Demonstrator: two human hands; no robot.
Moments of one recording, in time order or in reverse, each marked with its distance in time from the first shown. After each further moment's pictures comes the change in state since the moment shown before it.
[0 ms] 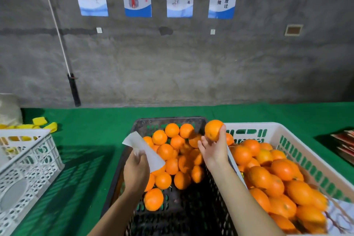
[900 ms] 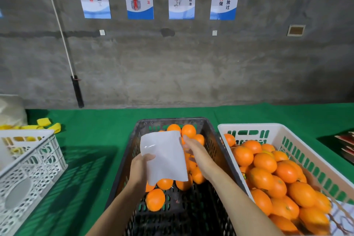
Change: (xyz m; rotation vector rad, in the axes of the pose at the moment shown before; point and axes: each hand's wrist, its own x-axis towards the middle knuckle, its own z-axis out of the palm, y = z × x) left_hand 0.006 0.009 -0.003 -0.614 -0.309 -0.301; right_hand -0.017 0.024 0.004 -1.013 -0.451 0.022
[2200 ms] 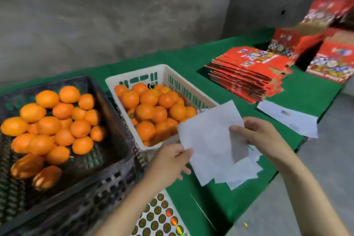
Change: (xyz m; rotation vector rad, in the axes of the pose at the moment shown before) left_hand -0.231 -0.085 0.224 0.599 -0.967 -0.070; right_hand -0.403 0.006 -0.237 -0.303 0.771 0.098
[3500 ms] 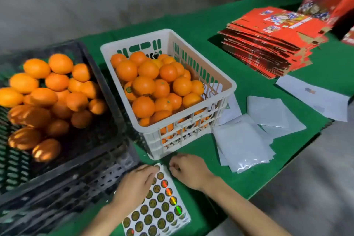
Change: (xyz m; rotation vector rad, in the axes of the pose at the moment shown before) left_hand -0.012 -0.184 -0.015 0.788 0.070 0.038; right_hand 0.009 0.150 0.185 -0.744 -0.564 -0.286
